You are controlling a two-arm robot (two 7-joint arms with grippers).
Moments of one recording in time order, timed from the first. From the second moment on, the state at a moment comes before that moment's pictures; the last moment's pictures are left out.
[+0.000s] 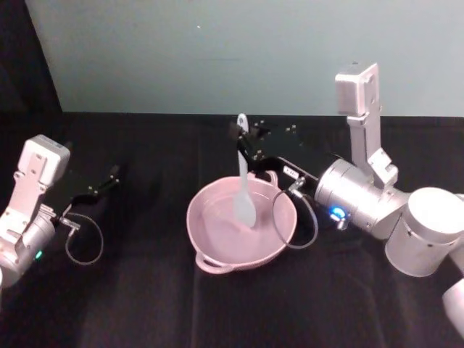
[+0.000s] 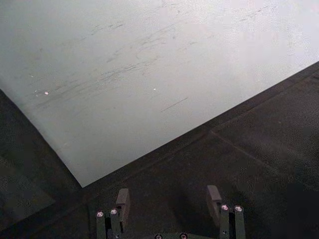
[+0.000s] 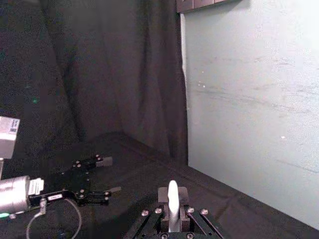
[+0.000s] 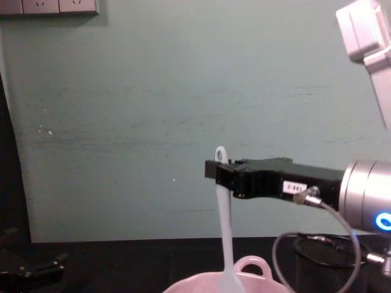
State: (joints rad) left arm -0.20 0.60 0.45 -1.41 -0.25 -0.12 0.03; right arm 0.35 0.36 -0.49 -1.55 0.46 0.09 0.38
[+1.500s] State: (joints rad) left arm -0.20 0.60 0.45 -1.41 -0.25 -0.12 0.03; right arm 0.33 0.30 -0.41 -1.43 0.47 0.02 0.39
